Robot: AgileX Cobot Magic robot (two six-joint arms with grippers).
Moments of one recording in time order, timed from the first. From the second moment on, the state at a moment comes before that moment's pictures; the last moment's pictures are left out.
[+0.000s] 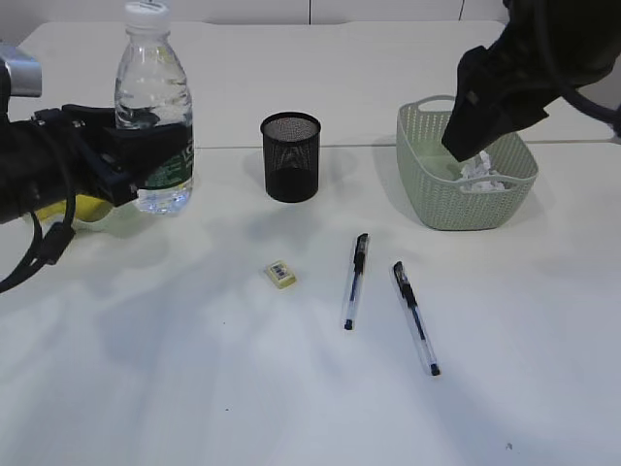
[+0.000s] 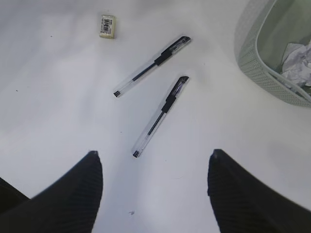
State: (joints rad) left arm -0.13 1.72 -0.68 0.76 -1.09 -0.47; right arm 0.42 1.52 -1.52 0.05 1.24 -0.29
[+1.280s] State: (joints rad) left arm -0.13 2.07 -0.73 0.53 -1.09 -0.26; right arm 0.42 1.52 -1.52 0.10 1.24 -0.29
